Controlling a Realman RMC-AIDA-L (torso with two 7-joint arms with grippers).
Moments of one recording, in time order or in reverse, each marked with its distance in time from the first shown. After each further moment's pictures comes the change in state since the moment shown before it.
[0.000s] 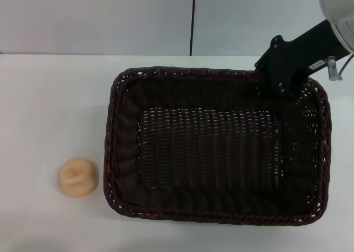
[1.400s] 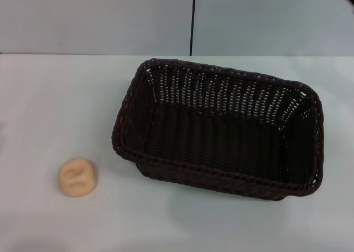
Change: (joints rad) left arm 0.005 0.010 0.312 0.180 0.000 0.007 -0.184; right arm -0.486 0.036 0.184 0.346 1.211 0.335 -0.524
